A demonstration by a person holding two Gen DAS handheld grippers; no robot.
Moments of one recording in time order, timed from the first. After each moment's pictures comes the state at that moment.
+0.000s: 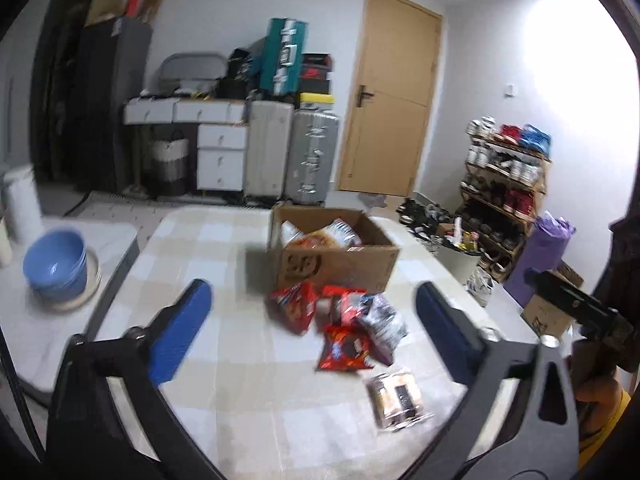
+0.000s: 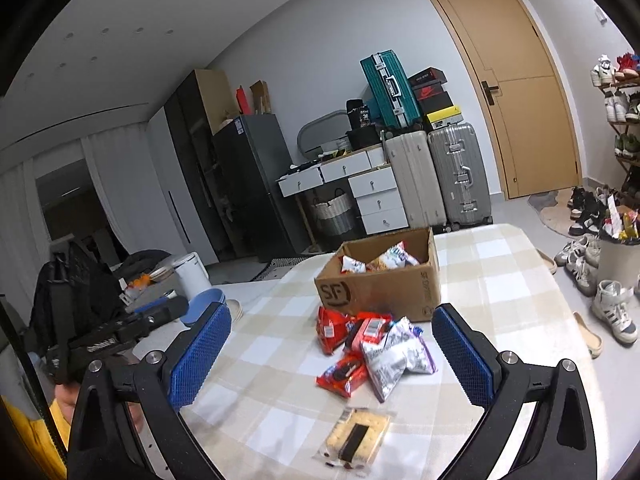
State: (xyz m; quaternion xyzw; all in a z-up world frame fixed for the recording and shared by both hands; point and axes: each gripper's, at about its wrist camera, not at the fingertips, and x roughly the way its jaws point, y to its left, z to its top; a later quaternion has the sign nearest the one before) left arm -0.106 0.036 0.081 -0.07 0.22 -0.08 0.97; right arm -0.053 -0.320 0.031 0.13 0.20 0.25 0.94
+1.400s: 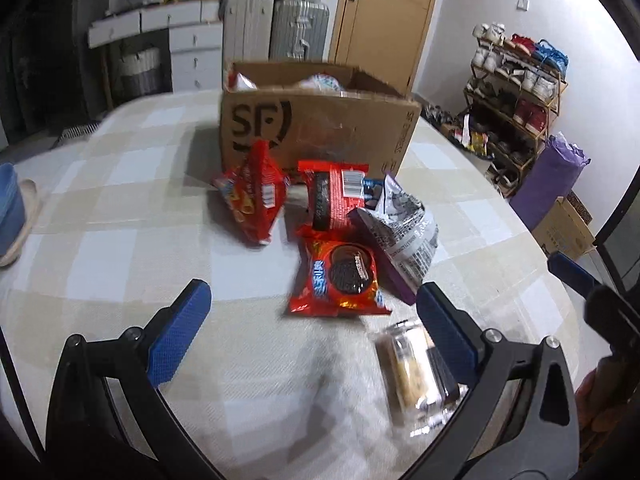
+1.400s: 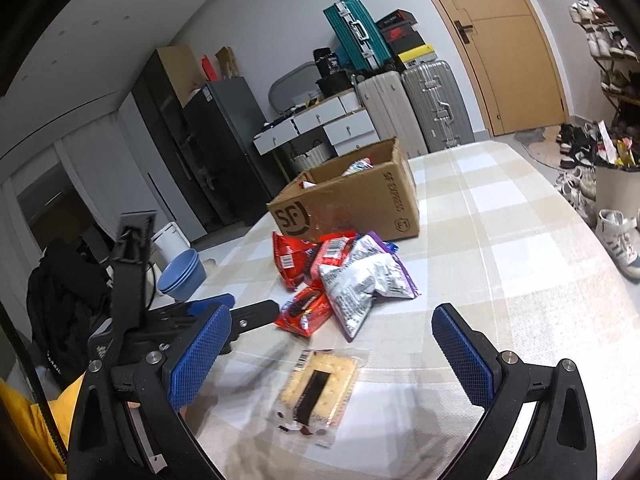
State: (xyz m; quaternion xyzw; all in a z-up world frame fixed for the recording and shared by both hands) left arm 0.053 -0.043 -0.085 -0.04 0.41 -0.12 0.90; right arm -0.004 -0.327 -0.068 0.17 0.30 0.22 0.91
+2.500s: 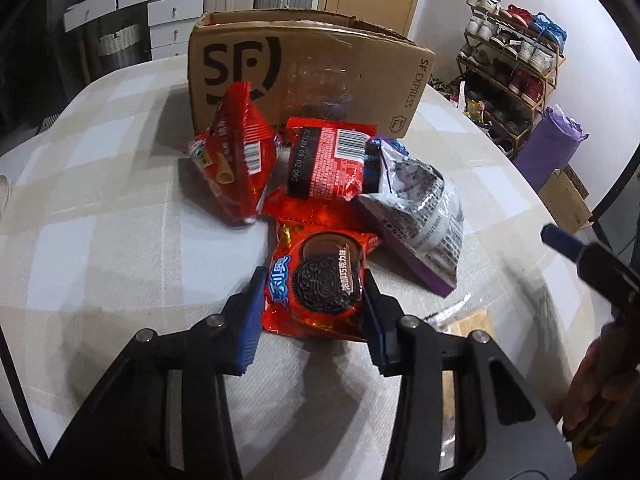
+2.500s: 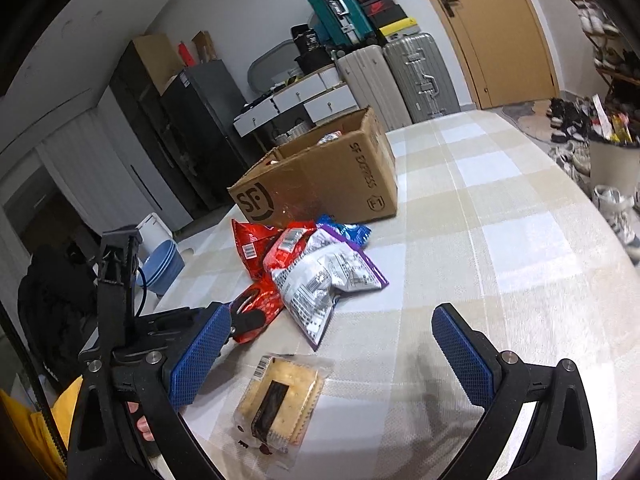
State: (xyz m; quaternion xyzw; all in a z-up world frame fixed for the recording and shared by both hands) left arm 0.114 -0.072 -0.143 -0.02 0.45 -0.14 0.88; right arm 0.040 -0.325 -0.085 0.15 0.35 0.22 0.90
